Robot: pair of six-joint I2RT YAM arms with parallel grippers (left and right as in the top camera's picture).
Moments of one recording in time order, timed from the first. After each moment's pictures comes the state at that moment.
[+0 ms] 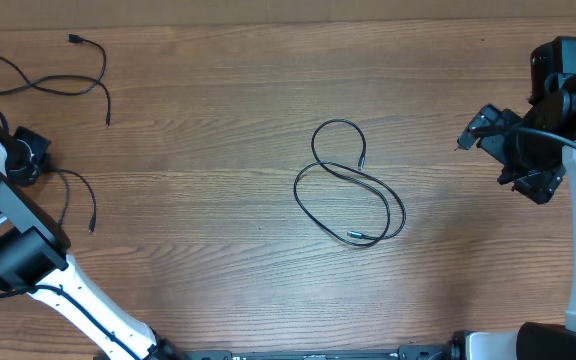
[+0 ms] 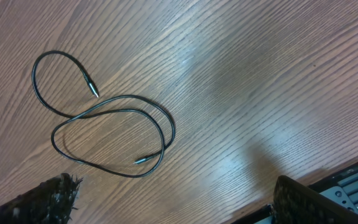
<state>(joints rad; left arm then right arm) 0.67 2.31 1.82 -0.78 0.17 -0.46 -0.07 1.55 1.78 -1.62 -0.04 0.61</state>
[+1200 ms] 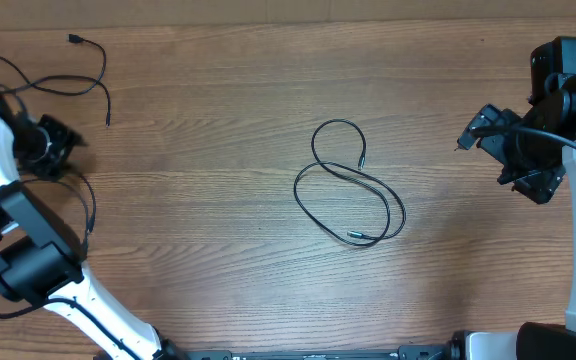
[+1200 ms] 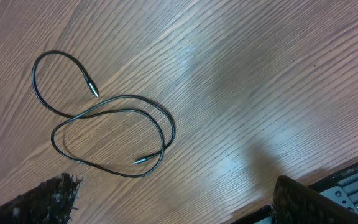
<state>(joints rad) 0.56 2.15 1.82 -1.11 0.35 -0.43 -0.07 1.55 1.78 -1.62 -0.04 0.61</state>
